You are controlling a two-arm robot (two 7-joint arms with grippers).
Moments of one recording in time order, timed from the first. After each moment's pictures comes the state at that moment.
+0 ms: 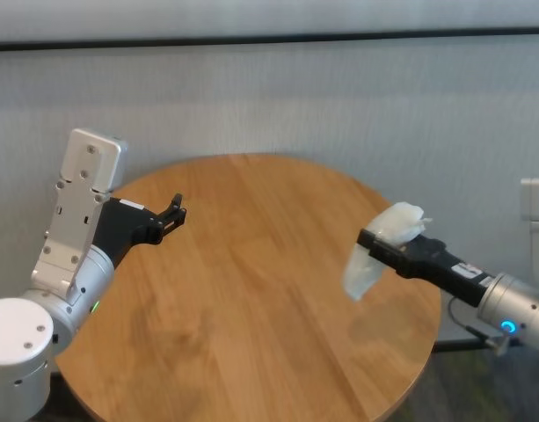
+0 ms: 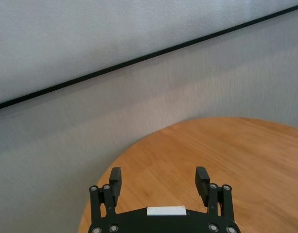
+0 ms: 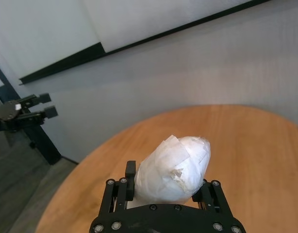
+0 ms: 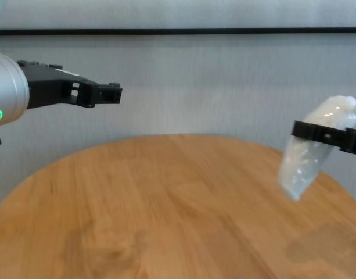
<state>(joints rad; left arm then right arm) -0.12 0.30 0.29 -1.84 -0.09 0.39 0.01 0.29 0.57 -0.41 -1.35 0.88 0.09 0.56</state>
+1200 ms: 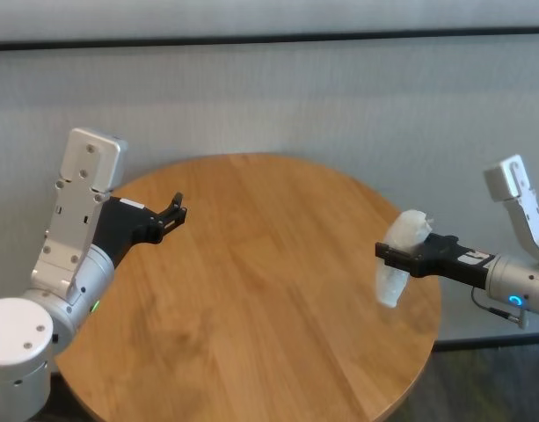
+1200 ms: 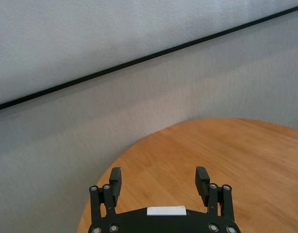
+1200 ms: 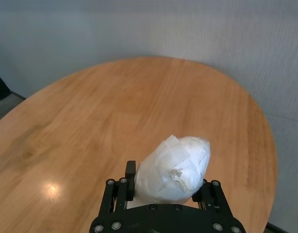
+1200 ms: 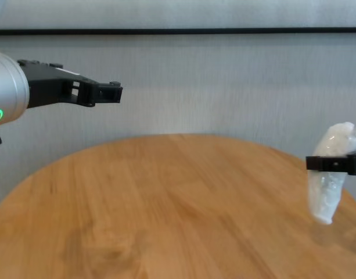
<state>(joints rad) -0.13 0.31 0.29 -1.84 -0.09 0.38 0.01 0.47 0.60 -0.50 -1.20 0.67 0.25 0.53</state>
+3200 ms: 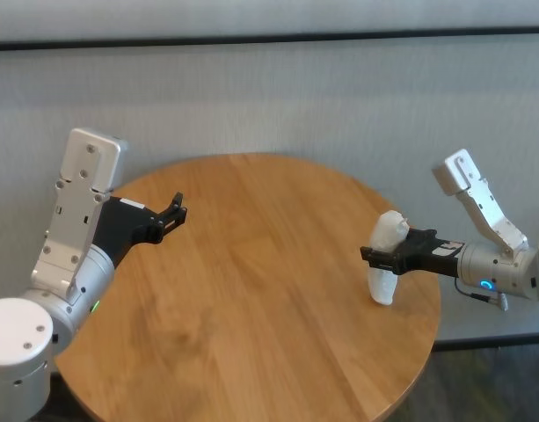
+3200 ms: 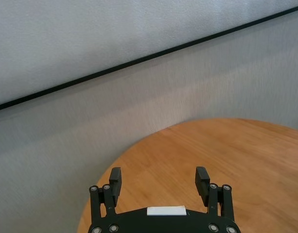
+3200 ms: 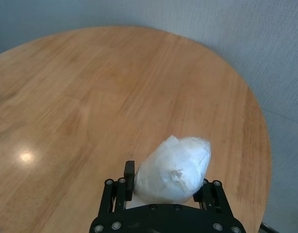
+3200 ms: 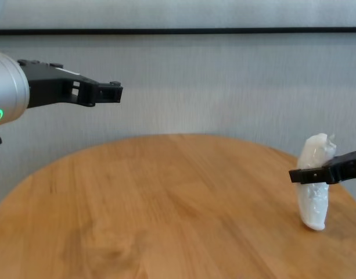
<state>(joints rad) -0.13 0.31 0.29 -1.84 -0.09 0.38 0.01 0.62 0.51 -0.59 -1.03 0.47 0.28 0.53</state>
